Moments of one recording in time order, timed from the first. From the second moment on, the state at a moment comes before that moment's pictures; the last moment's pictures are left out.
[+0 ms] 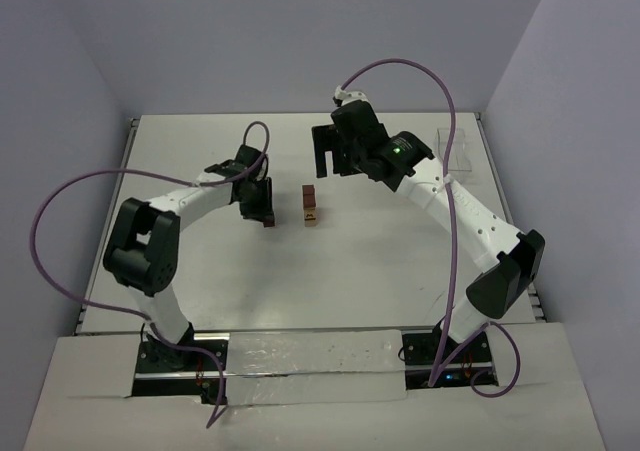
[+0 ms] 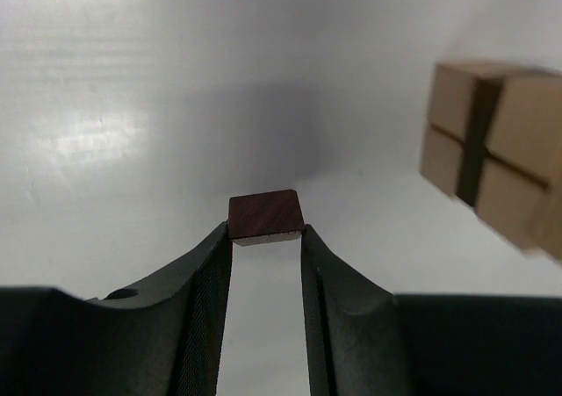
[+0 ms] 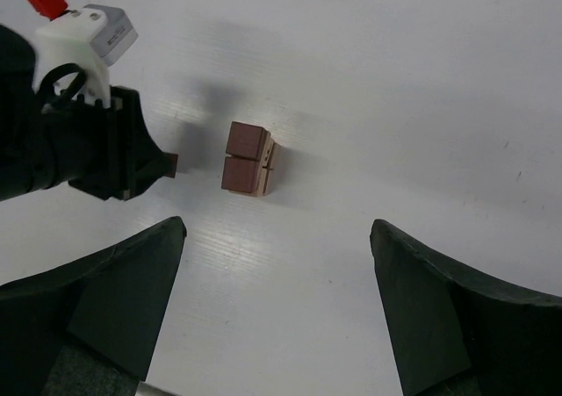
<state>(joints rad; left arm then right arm) -0.45 1.82 1.24 -0.55 0.01 -0.44 0.69 1.59 1.71 -0.84 0.28 0.38</state>
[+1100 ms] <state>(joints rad) -0.17 0.92 0.78 0.40 1.26 -0.67 0.54 1.42 1.44 -0.34 -1.04 0.45</state>
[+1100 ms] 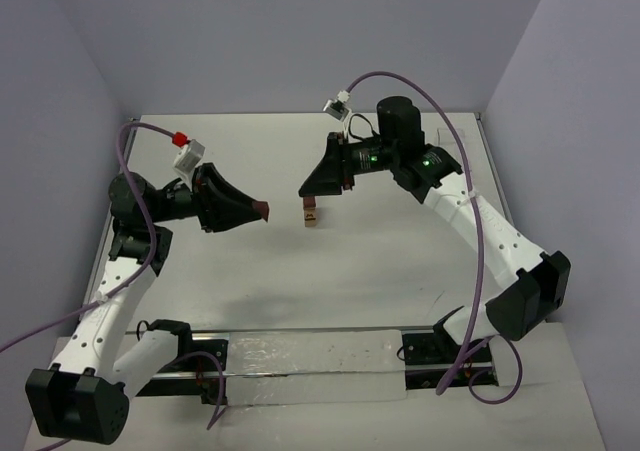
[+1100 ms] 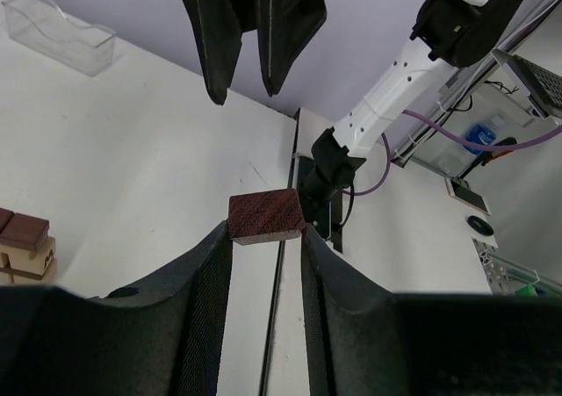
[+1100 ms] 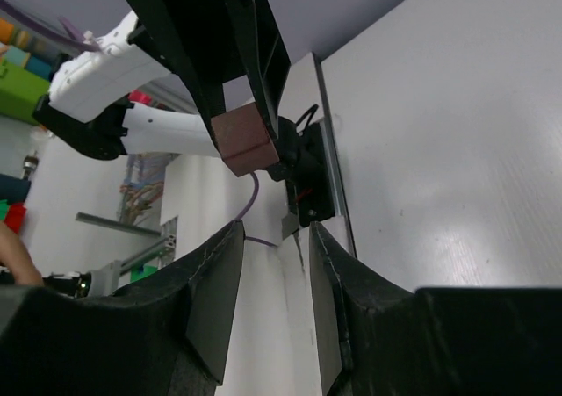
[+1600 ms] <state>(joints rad) -0.17 0.87 0.70 0.60 1.26 -0.83 0.66 1.46 1.46 -0.23 -1.14 0.53</state>
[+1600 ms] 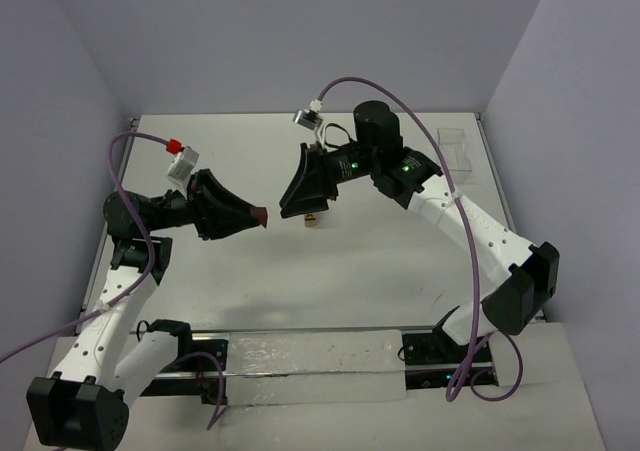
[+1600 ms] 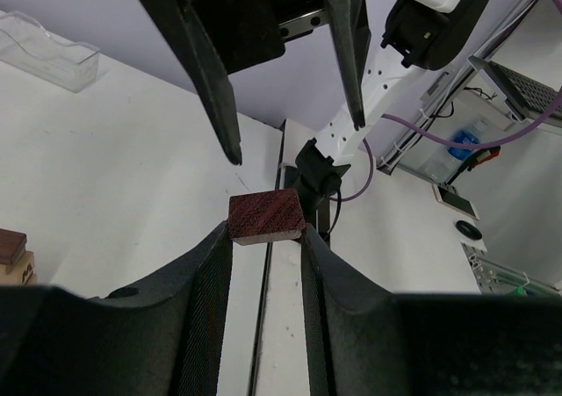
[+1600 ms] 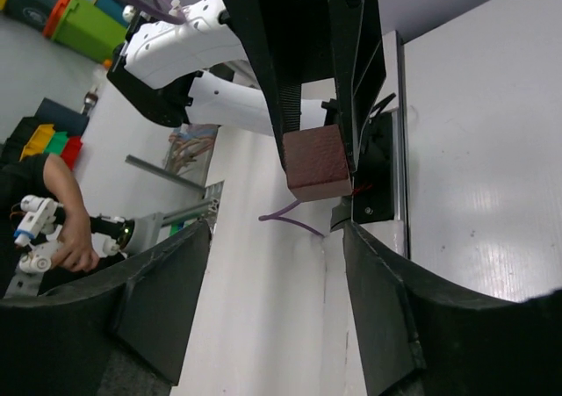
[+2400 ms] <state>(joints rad) -0.21 0.84 0.68 0.72 1.26 -0.92 0.71 1.51 1.48 -0.14 -1.17 0.59</state>
